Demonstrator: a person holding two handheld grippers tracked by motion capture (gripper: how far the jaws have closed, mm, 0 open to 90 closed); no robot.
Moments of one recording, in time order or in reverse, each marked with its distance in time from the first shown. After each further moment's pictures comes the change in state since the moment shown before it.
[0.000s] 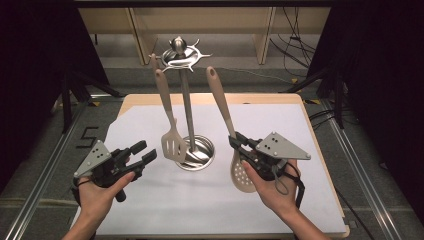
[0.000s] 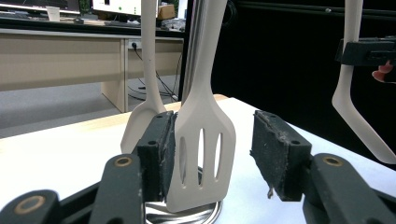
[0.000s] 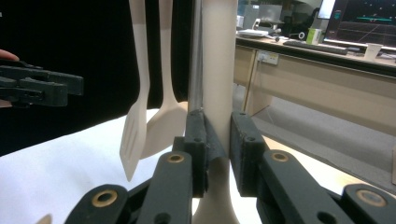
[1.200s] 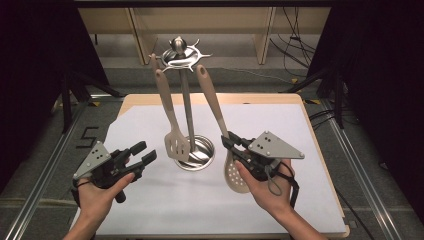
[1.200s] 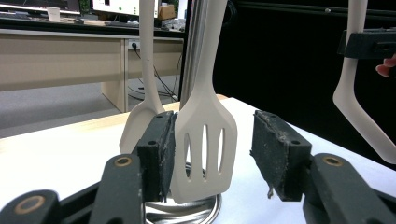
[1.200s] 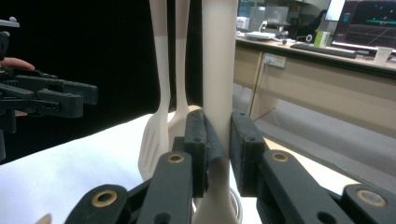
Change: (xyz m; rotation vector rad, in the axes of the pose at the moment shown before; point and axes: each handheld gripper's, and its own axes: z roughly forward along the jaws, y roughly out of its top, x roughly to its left) left arm -0.001 0.000 -0.002 0.001 0.002 0.005; right arm 0.012 0.010 0.006 -0.003 0.023 -0.013
